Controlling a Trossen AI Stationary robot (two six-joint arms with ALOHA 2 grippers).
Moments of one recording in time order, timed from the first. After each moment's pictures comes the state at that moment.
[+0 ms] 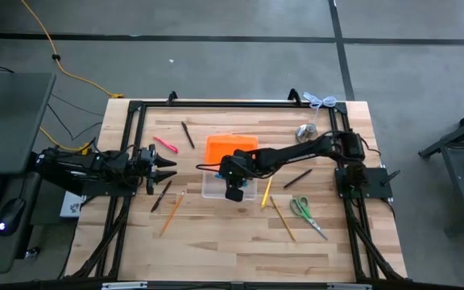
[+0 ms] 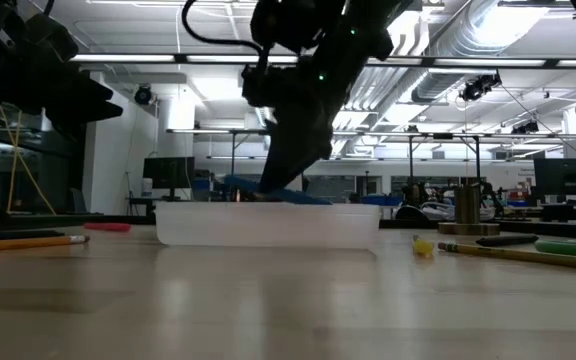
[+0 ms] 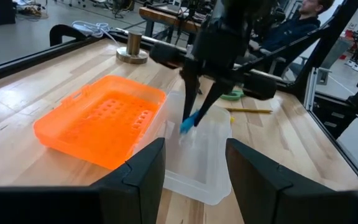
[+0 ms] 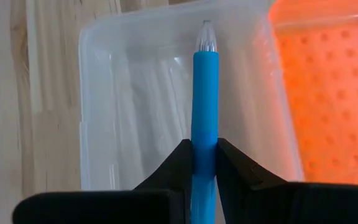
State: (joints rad) left arm -0.17 0.02 0.10 -0.25 -0.27 -0.29; right arm 0.03 2.00 1.44 -0.44 0.06 0.21
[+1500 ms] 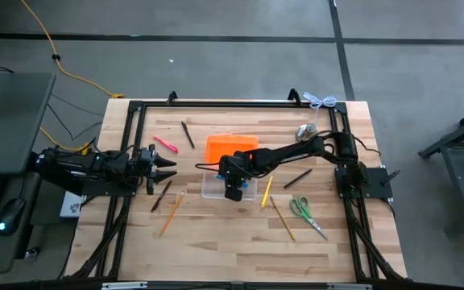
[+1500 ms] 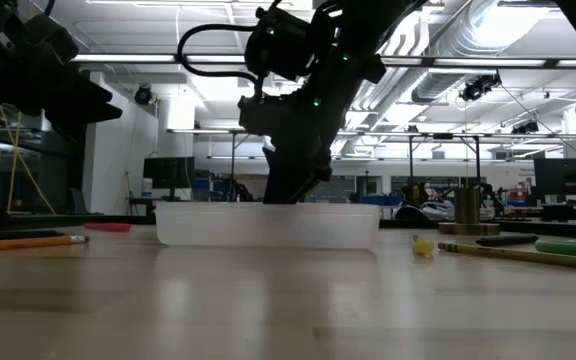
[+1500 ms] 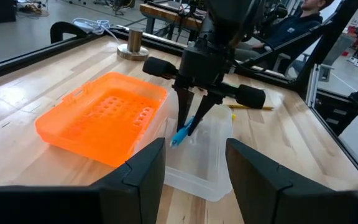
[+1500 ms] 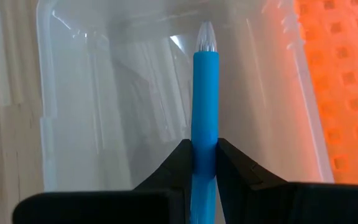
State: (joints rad) left arm -0.17 0.02 0.10 -0.26 -0.27 -0.29; right arm 0.00 2.06 1.44 -0.42 0.02 0.23
